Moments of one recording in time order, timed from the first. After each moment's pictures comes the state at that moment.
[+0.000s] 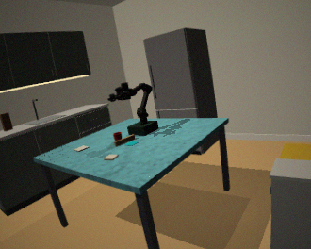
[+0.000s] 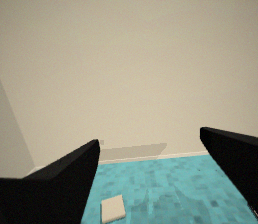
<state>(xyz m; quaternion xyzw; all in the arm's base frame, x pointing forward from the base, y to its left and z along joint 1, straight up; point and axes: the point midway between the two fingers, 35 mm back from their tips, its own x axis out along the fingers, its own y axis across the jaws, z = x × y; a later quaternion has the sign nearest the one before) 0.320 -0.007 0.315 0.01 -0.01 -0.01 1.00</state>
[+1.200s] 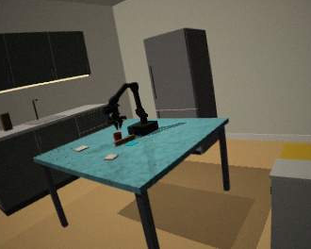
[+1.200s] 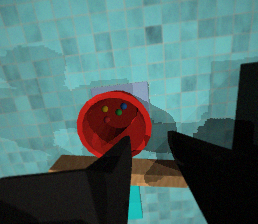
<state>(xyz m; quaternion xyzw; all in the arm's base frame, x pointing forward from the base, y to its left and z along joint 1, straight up) 0.259 -0.095 0.062 0.52 0.47 -0.51 0.49</state>
